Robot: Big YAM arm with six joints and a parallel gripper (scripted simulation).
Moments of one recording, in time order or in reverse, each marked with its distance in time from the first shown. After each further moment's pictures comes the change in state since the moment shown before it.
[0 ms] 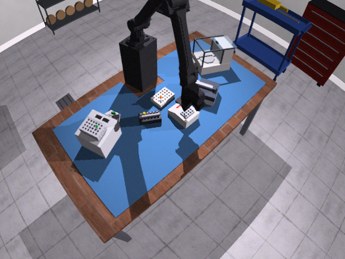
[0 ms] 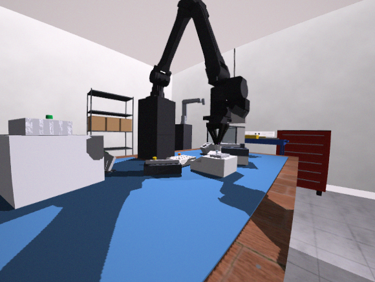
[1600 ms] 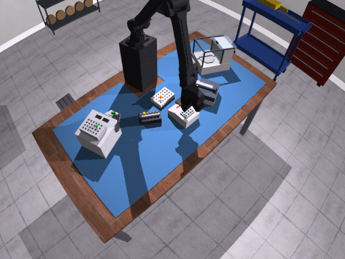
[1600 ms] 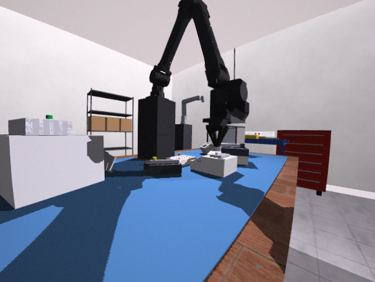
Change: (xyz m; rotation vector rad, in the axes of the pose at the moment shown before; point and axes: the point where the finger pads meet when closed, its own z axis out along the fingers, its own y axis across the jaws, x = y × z) arm 0.001 0.000 0.008 0.000 -0.001 0.000
